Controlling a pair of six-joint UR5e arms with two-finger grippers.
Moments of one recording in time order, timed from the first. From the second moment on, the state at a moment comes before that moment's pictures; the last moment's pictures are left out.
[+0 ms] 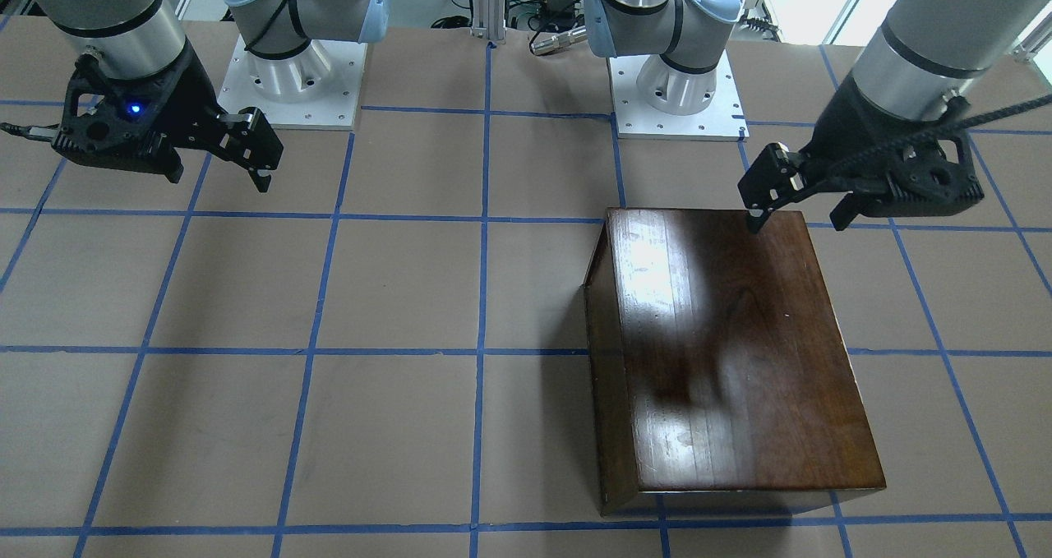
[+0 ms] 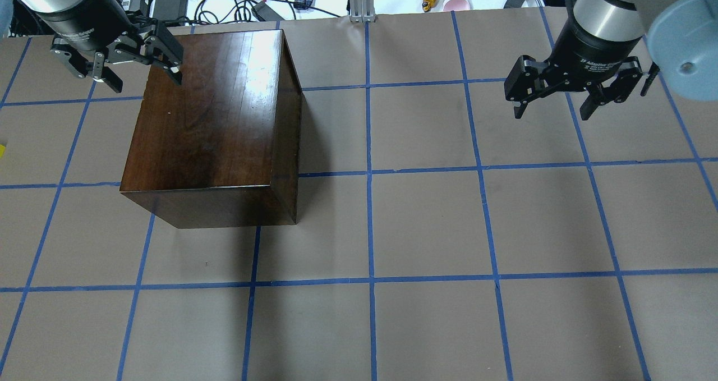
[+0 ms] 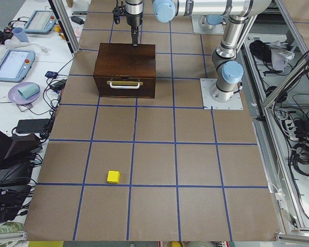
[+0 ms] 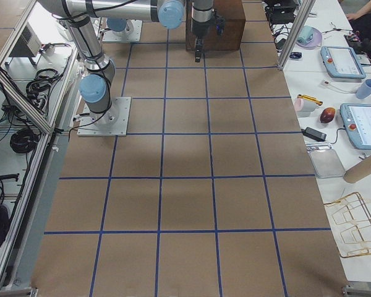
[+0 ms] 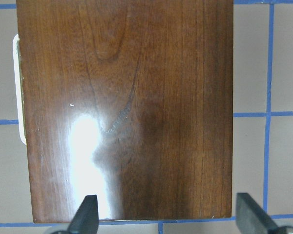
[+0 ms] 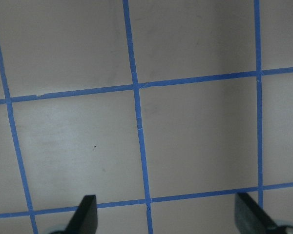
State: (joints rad) left arm -1.39 -1.66 -1.47 -1.54 1.55 0.10; right arm 1.52 -1.59 1.63 -1.60 -1.59 0.04
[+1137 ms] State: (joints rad) left arm -1.12 -1.84 -1.47 -1.38 1.53 0.50; right arm 1.52 -1.59 1.63 -1.60 -1.59 0.04
